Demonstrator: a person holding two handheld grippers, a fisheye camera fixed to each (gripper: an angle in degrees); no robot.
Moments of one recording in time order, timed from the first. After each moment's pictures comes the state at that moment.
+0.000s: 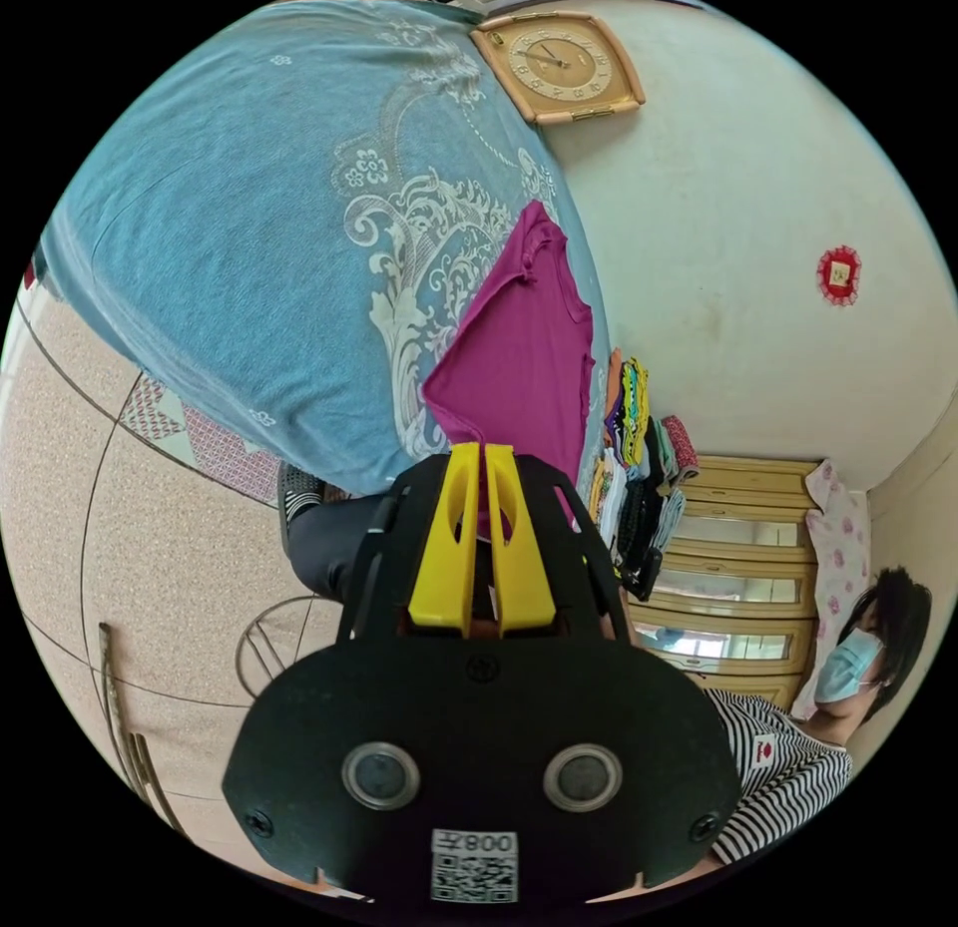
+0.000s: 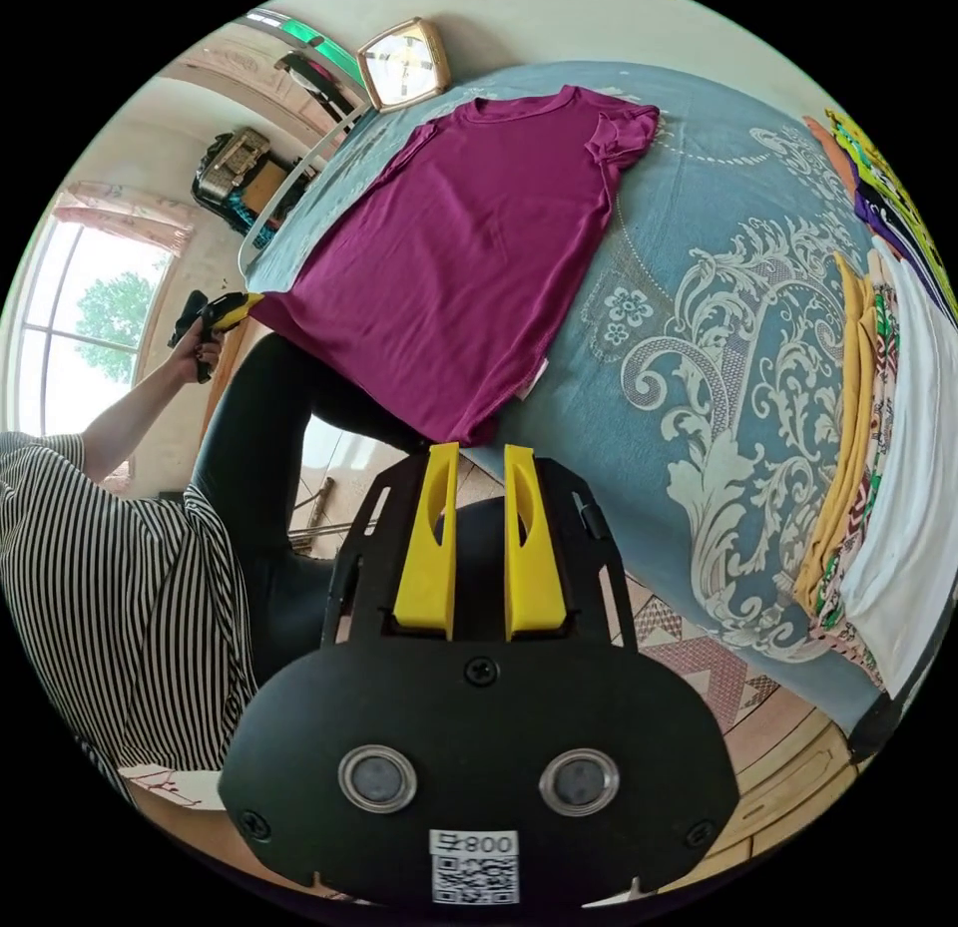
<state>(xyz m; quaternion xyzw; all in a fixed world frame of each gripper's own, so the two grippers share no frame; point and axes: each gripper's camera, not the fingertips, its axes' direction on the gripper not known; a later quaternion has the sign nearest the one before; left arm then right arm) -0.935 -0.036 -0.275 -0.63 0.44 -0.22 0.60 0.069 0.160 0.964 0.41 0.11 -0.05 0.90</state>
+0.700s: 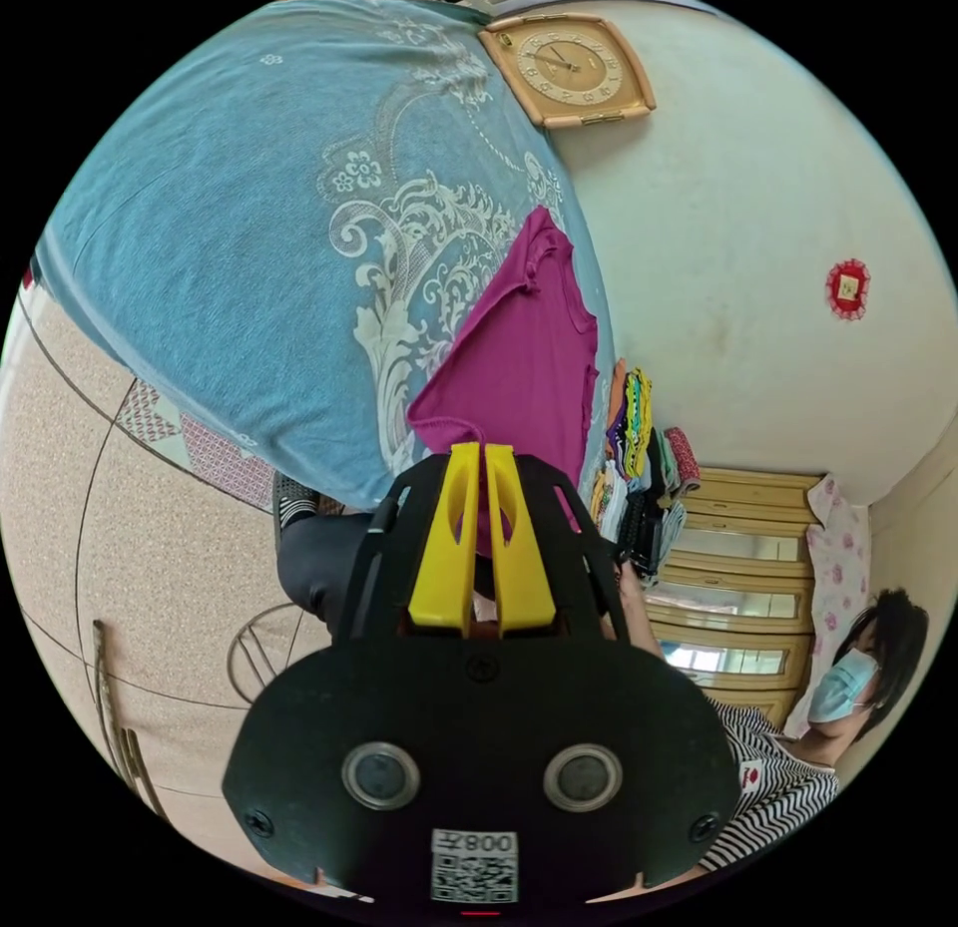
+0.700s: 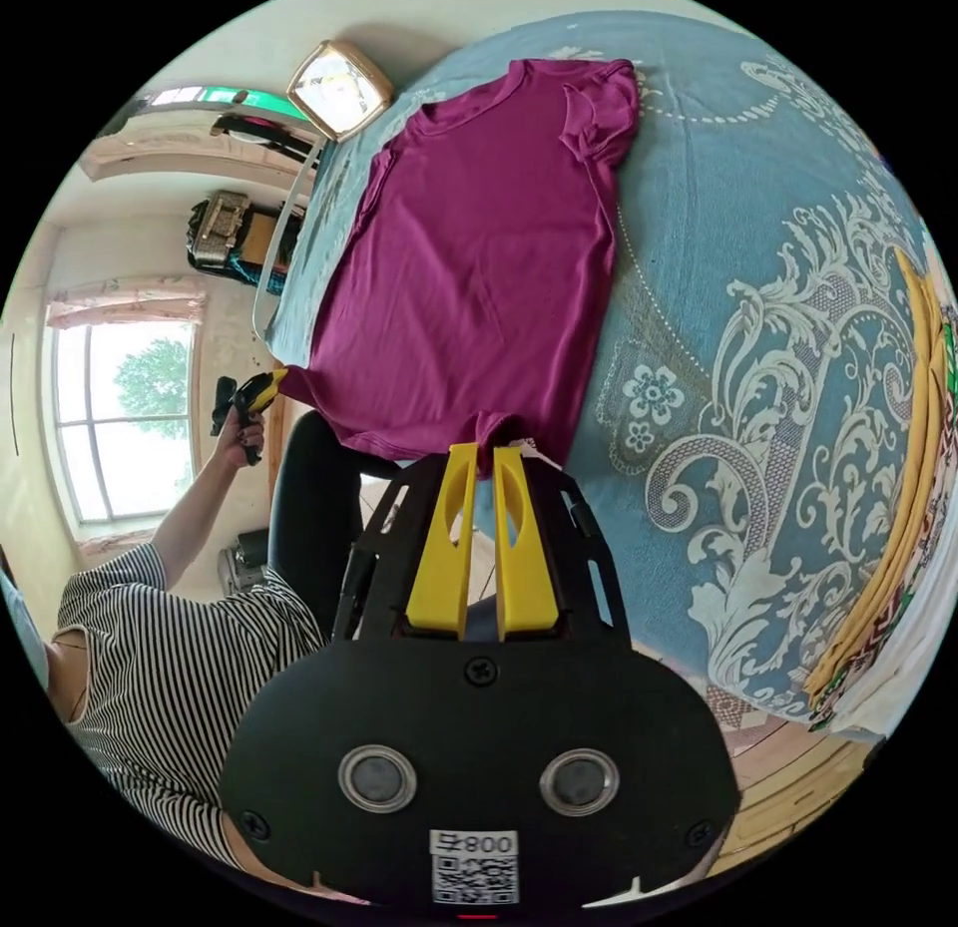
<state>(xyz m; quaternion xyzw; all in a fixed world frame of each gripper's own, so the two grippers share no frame) -0.915 -0.038 -0.278 -0.63 0.43 -0.23 0.60 0.112 0.098 0.914 0.39 -0.03 -0.01 0.92</state>
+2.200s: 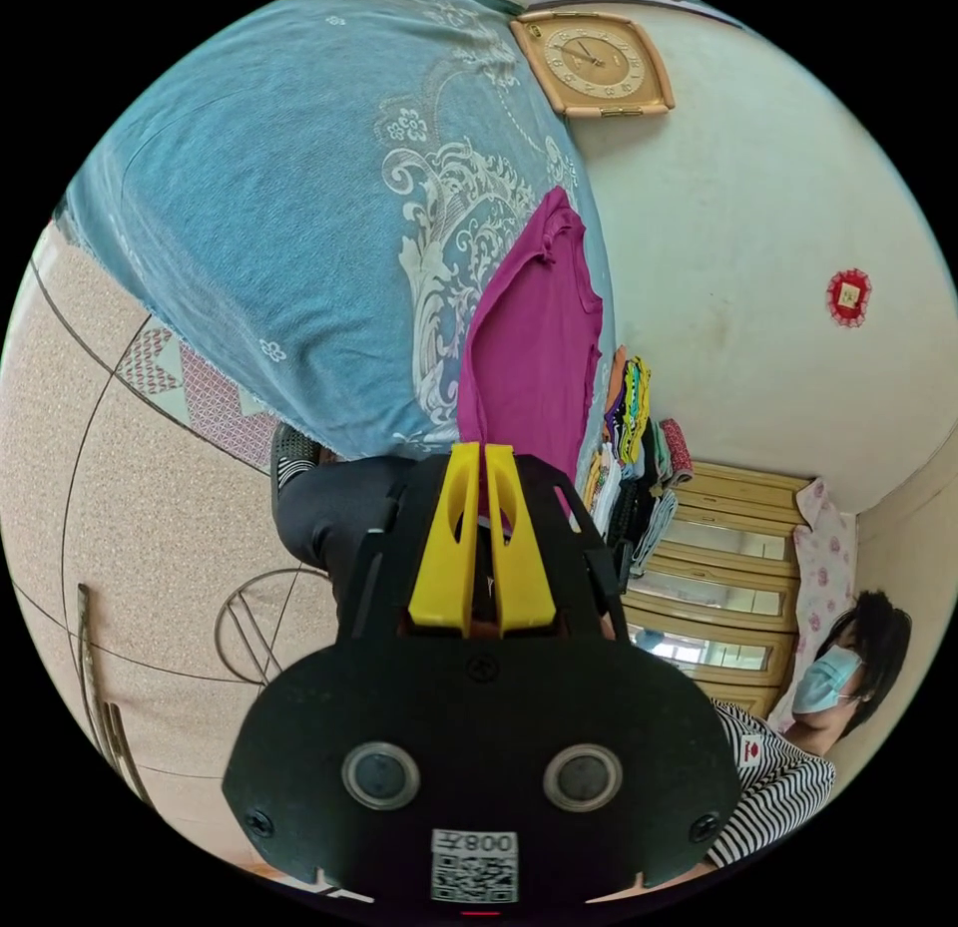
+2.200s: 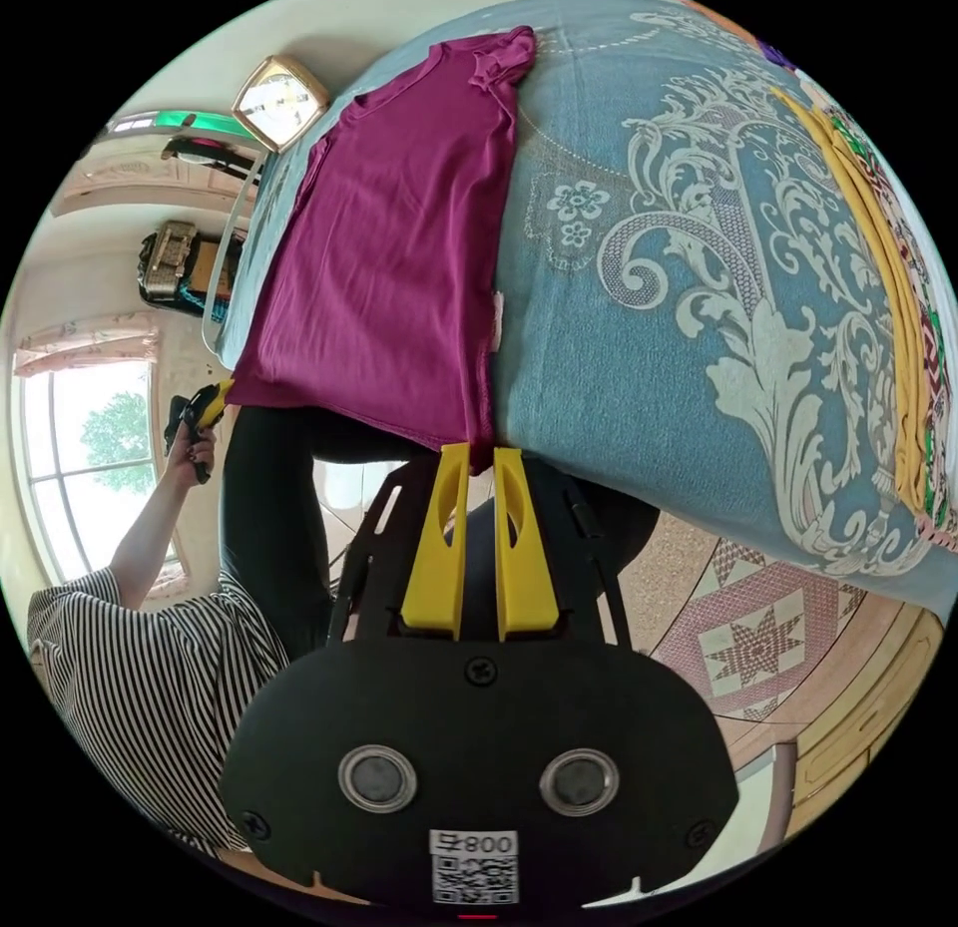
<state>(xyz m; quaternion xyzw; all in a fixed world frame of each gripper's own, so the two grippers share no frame) -0.987 -0.019 -0.356 -0.65 0.43 -0.25 0.57 0.126 0.164 1.049 0.40 -0.01 0.07 0.91</state>
